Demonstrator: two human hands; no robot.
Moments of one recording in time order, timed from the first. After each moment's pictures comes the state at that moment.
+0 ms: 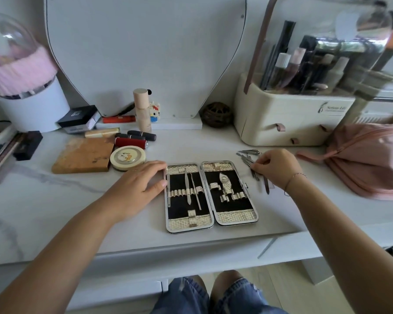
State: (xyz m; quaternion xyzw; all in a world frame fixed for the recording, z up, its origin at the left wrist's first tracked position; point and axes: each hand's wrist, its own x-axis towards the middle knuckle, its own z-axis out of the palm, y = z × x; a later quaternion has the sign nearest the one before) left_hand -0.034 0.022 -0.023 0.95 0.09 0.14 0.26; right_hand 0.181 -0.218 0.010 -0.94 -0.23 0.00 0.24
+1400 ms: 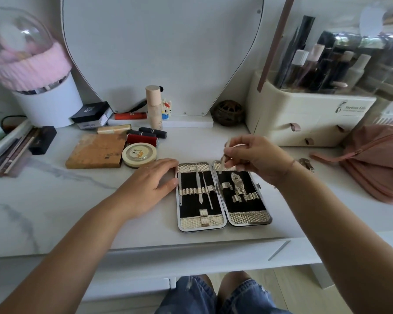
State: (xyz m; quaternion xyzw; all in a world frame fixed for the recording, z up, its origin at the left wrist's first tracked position) left_hand -0.033 0.025 -0.026 0.95 0.09 0.13 0.26; right_hand 0.140 -0.162 0.039 -0.69 -0.29 0.33 0.58
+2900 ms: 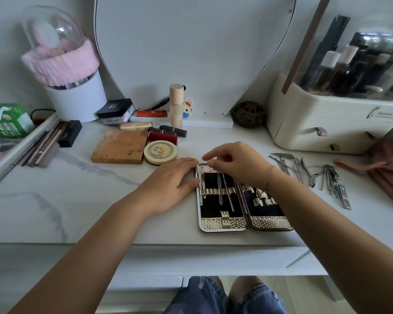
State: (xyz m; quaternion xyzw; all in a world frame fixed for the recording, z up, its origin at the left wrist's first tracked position) left_hand -0.031 0.028 -0.028 0.95 0.10 0.12 0.26; right_hand 0.103 -0.110 0.033 -0.82 -0.51 0.09 0.25
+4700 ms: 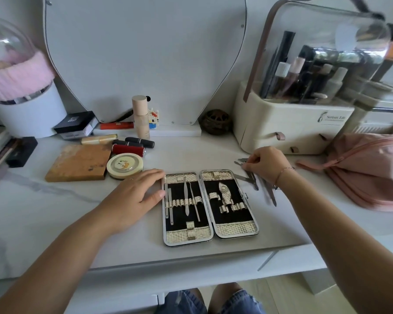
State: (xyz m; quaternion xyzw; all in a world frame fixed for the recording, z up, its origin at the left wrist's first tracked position) left_hand -0.033 0.025 -0.026 0.95 0.08 0.14 0.26; right_hand 0.199 -0.193 0.022 -0.94 -0.28 0.02 0.21
